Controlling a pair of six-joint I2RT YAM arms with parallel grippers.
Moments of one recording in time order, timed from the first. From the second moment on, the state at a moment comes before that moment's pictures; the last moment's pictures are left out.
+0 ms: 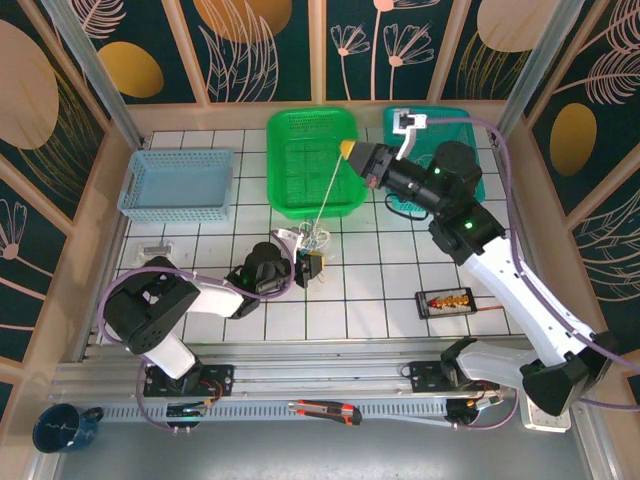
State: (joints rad) left arm -0.75 1.63 0.45 0.84 0.23 -0.49; right arm 0.56 1.16 1.26 0.00 -0.41 0.76
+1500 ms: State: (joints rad) left arm -0.73 1.42 0.54 0.43 0.05 -0.58; right arm 0.58 0.82 0.37 0.05 -0.14 0.80
